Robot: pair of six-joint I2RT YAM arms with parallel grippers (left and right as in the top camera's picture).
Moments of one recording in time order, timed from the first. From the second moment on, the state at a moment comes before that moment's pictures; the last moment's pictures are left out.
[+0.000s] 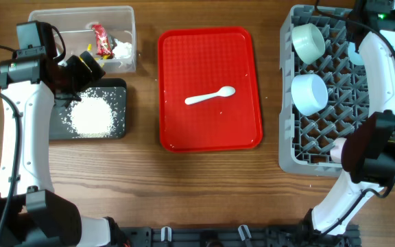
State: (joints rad) left arm 0.18 1.60 1.49 -1.05 0.12 -0.52; right arm -0.17 2.03 1.86 -0.59 0.86 -0.36
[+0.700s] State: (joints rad) left arm 0.18 1.60 1.49 -1.05 0.12 -0.52; right arm 0.36 1.84 1.87 -0.89 0.32 -0.22
